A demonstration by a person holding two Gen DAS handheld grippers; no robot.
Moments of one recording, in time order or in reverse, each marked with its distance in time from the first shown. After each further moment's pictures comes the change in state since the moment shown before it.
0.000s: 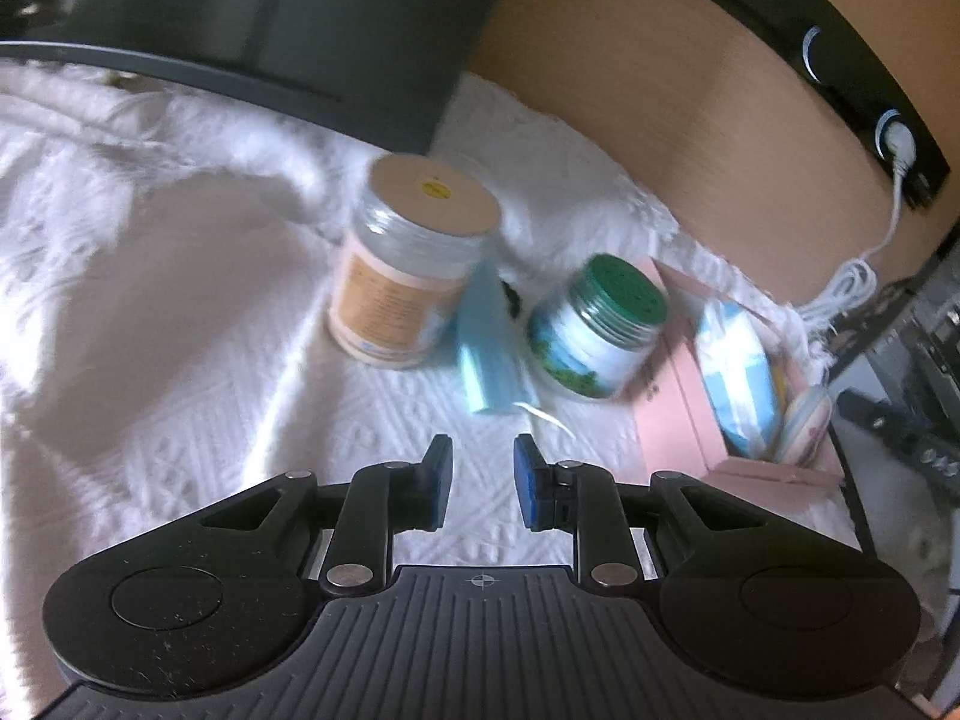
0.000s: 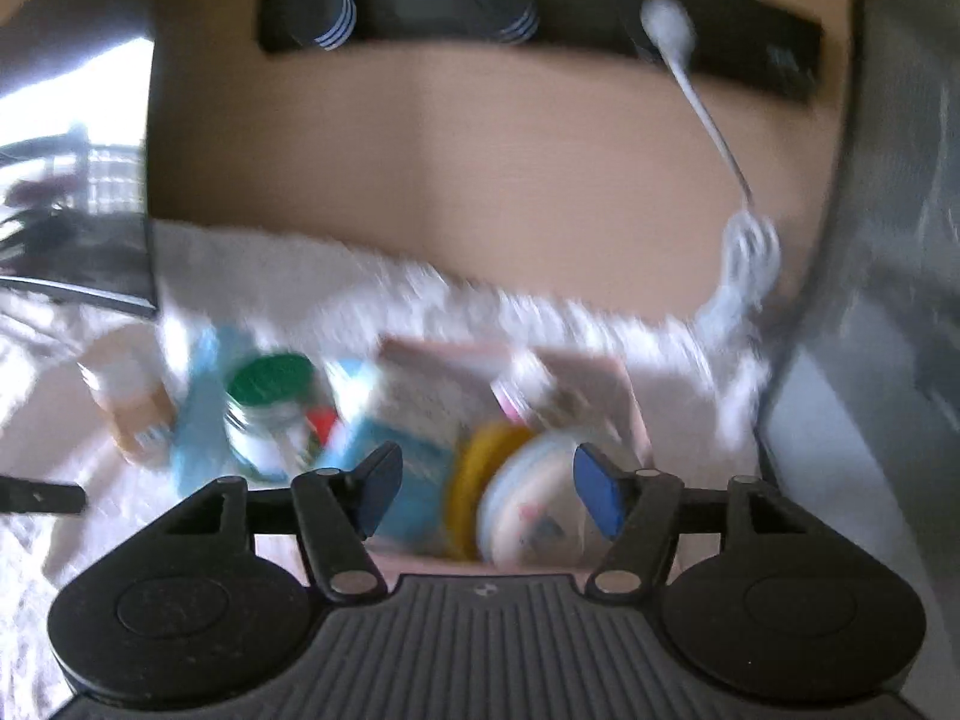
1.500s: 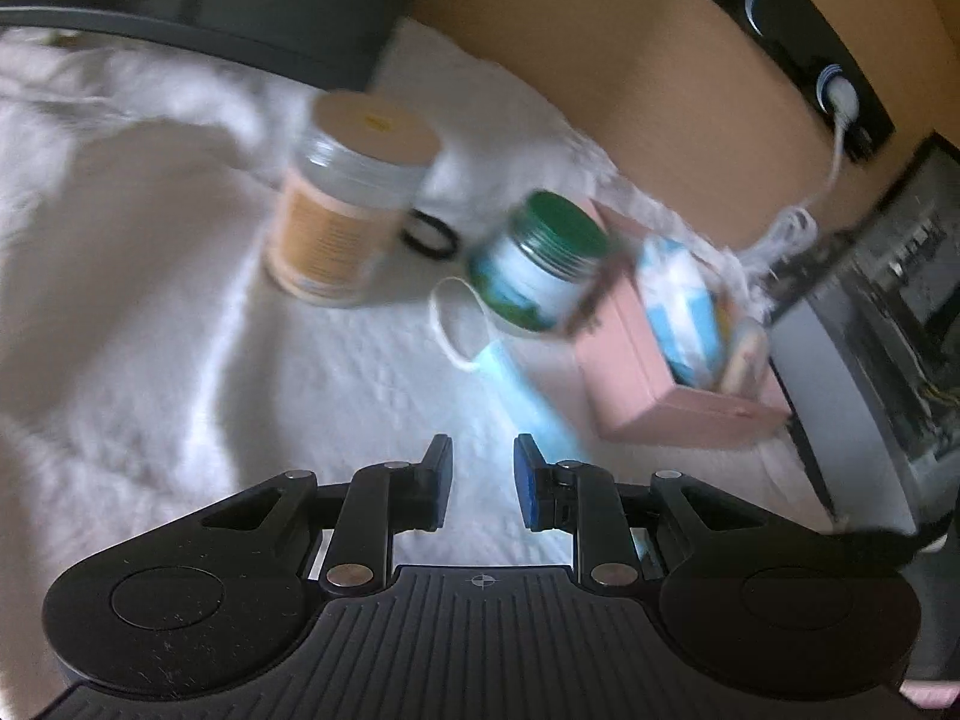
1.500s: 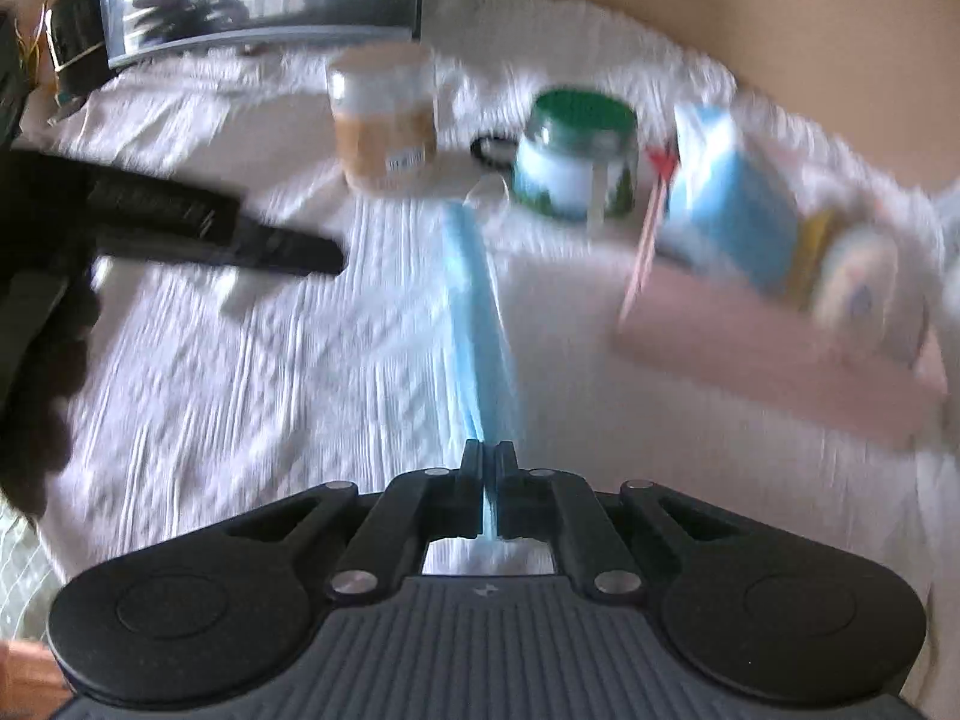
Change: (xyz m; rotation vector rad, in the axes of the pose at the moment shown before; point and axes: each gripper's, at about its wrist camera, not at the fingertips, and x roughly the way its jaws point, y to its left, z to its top) left arm 0.006 -0.004 -0.013 0.055 0.116 -0.158; right arm 0.010 0.100 -0.073 -0.172 0.411 0.272
